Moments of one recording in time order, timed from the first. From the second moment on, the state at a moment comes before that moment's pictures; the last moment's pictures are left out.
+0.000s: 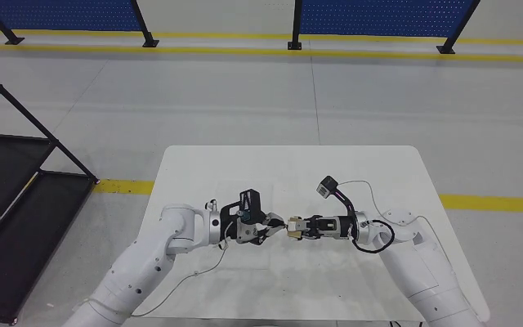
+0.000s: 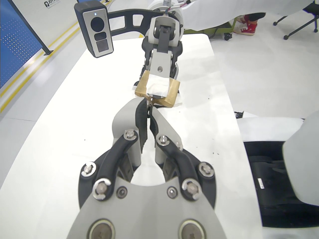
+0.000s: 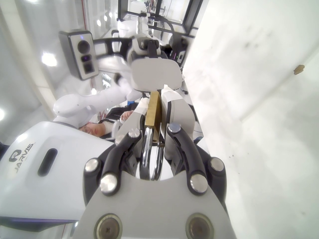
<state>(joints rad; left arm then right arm) 1.35 -1.00 -1.10 -1.75 1.16 -0.89 -0.10 -1.17 -1.16 1.08 -1.37 0.43 -0.27 1.30</state>
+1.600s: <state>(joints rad) 1.50 -0.96 -1.23 -1.82 1.36 -0.84 0.09 -1.17 -1.16 1.08 -1.37 0.43 -0.27 1.30</state>
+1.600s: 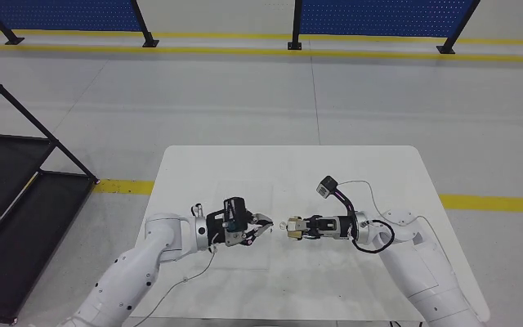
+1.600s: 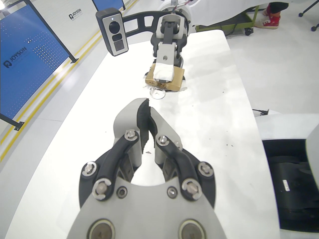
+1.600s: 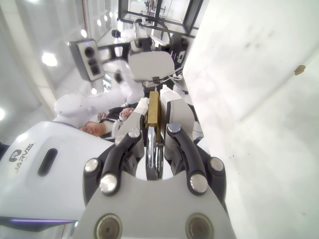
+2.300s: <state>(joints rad) 1.61 -0.93 -1.47 -1.76 1.14 -0.96 0.15 -1.17 -1.16 1.08 -1.37 0.43 -0.27 1.30</state>
